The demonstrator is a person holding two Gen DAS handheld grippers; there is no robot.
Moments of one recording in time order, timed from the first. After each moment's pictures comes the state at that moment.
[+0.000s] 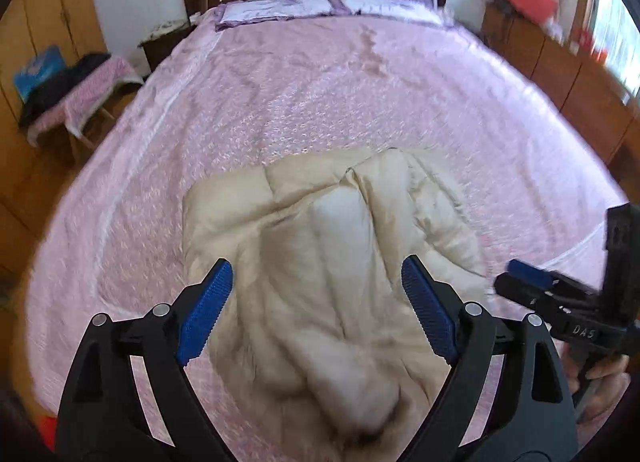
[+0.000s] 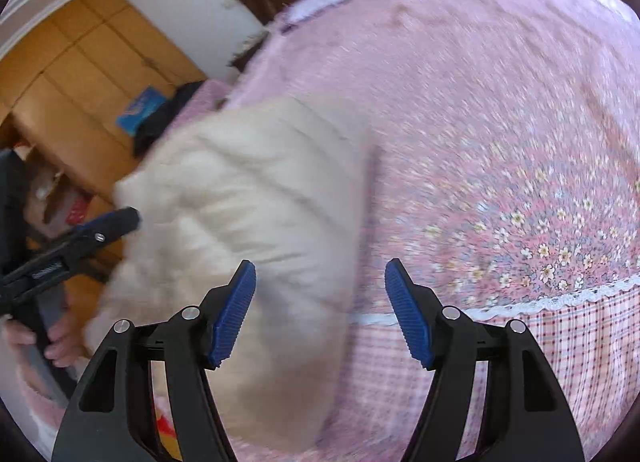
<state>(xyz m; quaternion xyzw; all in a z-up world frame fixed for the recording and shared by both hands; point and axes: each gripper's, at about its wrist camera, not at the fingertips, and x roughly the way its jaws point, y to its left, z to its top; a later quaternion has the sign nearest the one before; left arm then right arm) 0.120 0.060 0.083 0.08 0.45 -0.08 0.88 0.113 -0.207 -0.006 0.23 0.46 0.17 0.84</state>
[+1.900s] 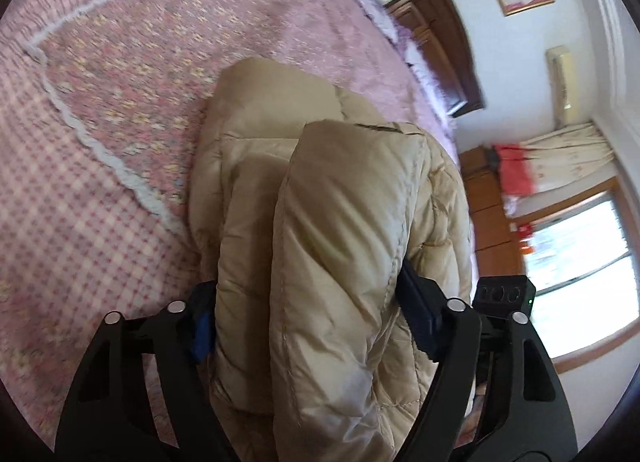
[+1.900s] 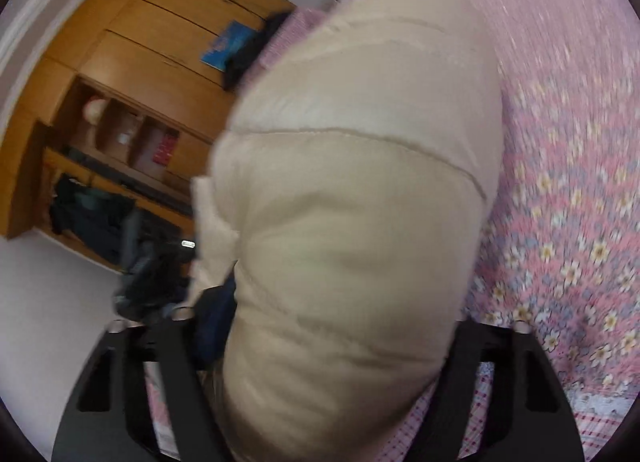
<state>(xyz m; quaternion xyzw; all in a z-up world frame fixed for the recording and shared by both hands) 0.103 0.256 -0.069 -0.39 0.45 -0.16 0.79 0.175 -0.065 -0.031 0.26 0.48 0.39 0.74</state>
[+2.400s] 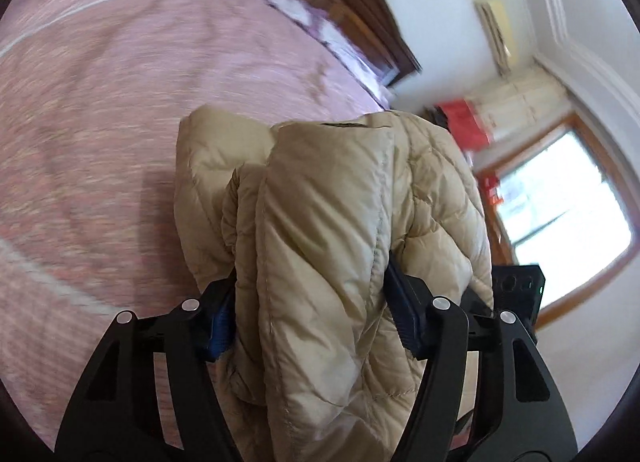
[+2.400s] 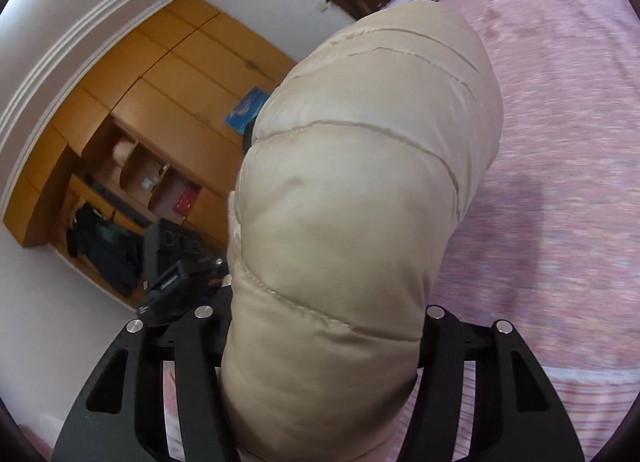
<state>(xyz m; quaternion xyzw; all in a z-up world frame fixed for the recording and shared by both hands) 0.113 0.094 0.008 -0.29 0.41 -0.27 0.82 0.137 -0.212 0.028 0.29 0.39 0.35 0.80</state>
